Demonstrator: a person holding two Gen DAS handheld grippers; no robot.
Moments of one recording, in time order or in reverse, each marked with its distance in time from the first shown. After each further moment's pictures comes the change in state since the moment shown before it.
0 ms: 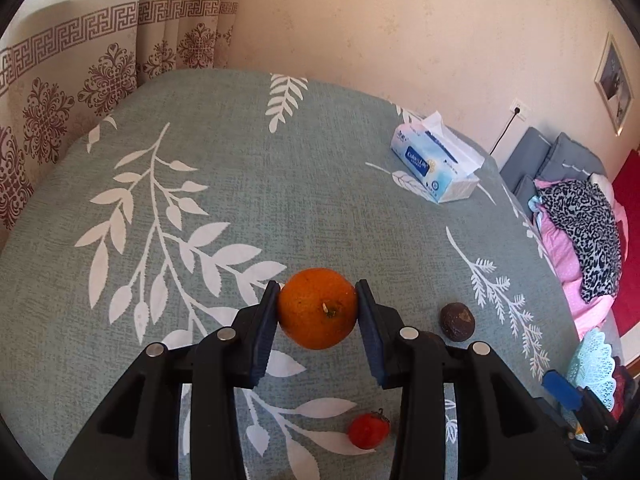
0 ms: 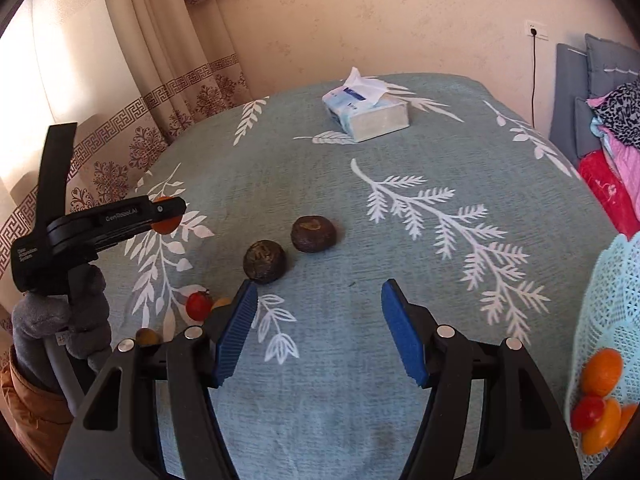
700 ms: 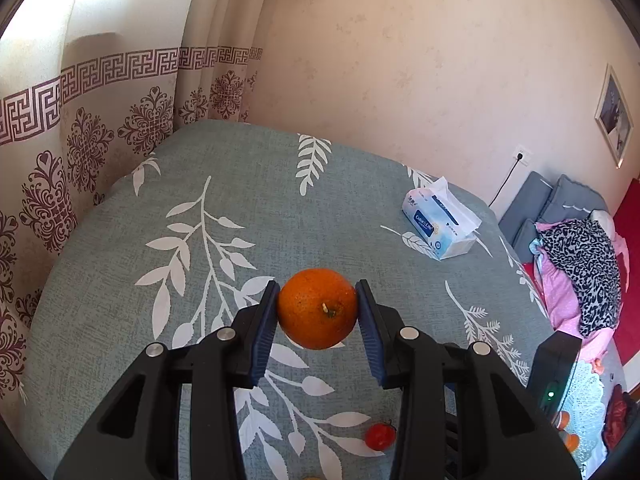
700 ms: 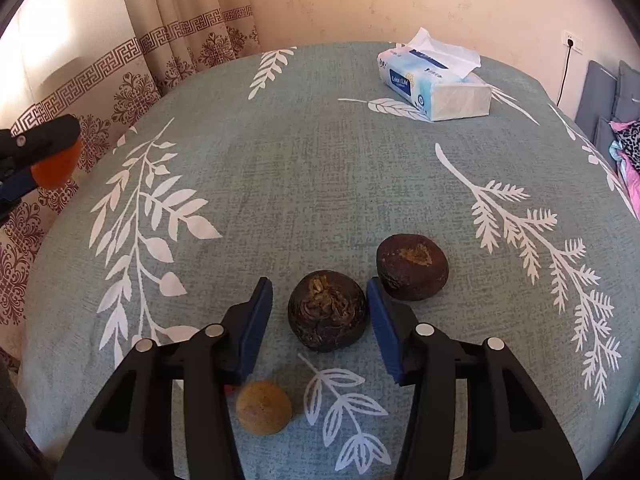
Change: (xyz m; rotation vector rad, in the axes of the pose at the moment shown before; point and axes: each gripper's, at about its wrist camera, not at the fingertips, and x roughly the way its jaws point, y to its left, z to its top) left arm -0.052 0.023 0.016 -0.045 -0.145 0.019; right arm 0.106 0.061 0.020 -0.098 0.122 -0.072
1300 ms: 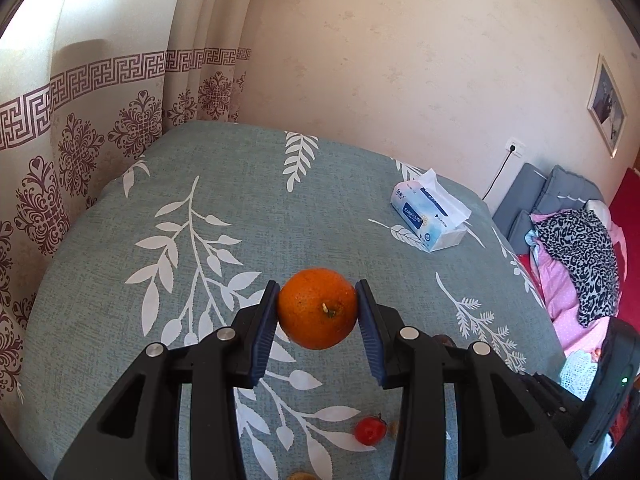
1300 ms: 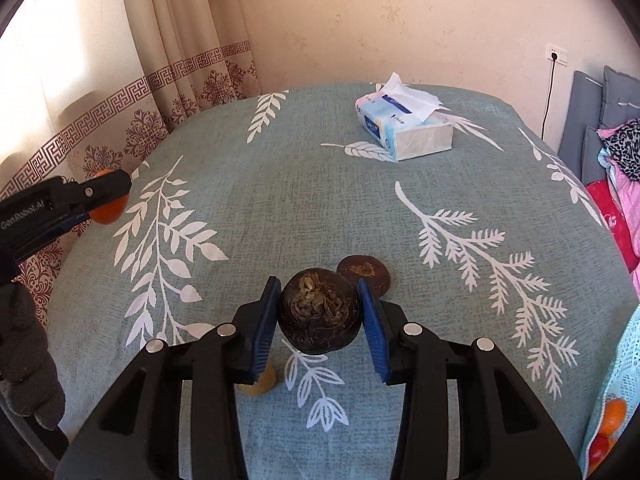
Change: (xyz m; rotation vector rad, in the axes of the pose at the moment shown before) left arm -0.001 -0.012 -0.005 0.035 0.002 -0.015; right arm -0.071 -0.022 0.000 0.020 -0.122 0.008
